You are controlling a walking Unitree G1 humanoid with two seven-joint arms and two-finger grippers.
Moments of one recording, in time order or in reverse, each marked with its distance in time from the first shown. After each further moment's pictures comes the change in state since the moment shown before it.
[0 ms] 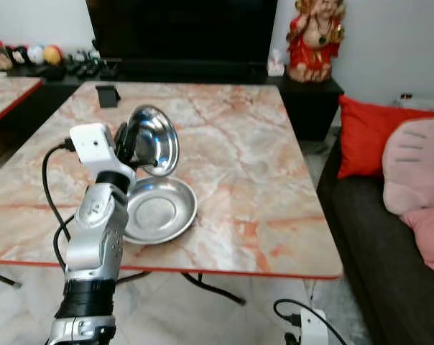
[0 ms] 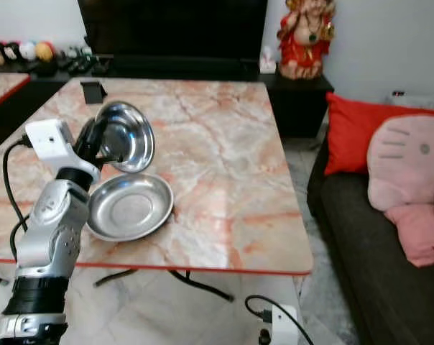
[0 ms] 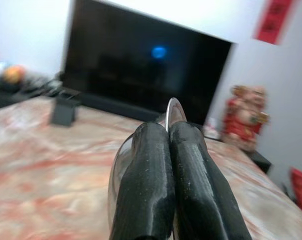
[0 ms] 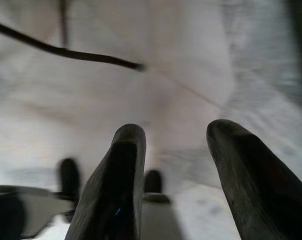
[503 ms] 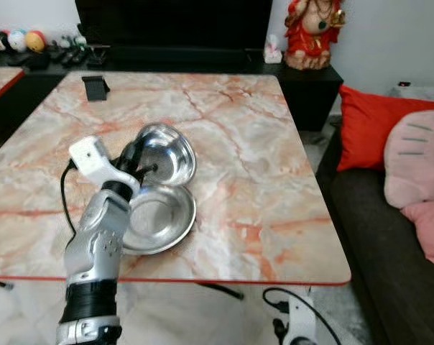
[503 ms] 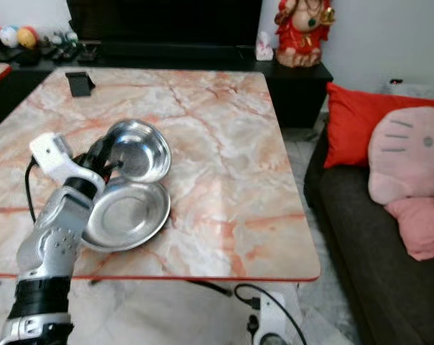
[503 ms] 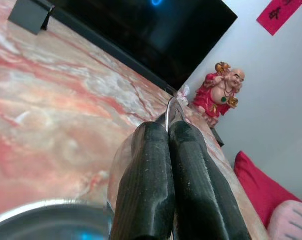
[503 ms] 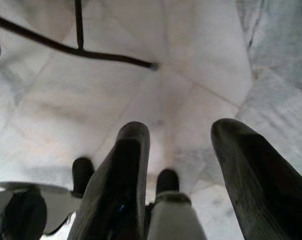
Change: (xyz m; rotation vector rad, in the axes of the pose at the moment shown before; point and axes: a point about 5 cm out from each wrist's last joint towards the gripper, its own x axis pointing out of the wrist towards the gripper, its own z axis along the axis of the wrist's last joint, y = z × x) left arm -0.006 0.000 -0.028 -0.331 0.191 0.020; right arm 0.000 0.004 0.001 -0.005 -0.004 0.002
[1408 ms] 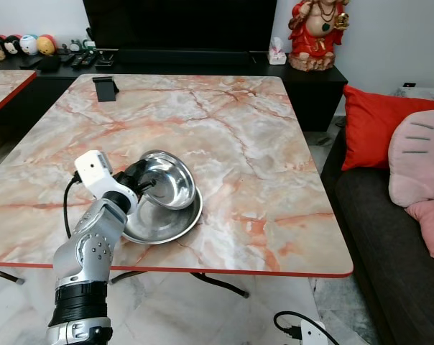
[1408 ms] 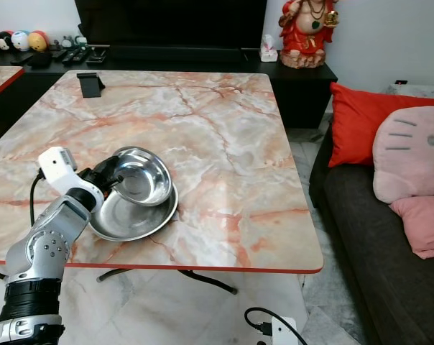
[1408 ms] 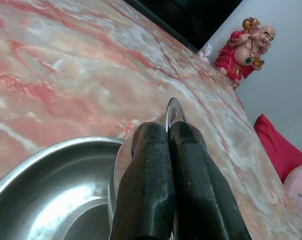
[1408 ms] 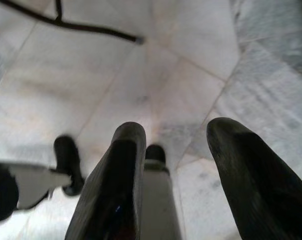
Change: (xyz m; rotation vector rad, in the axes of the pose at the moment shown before) left arm -0.004 0.013 -0.014 0.021 0.190 0.048; right arm -0.006 -0.029 -0.021 0.009 0.041 -0.015
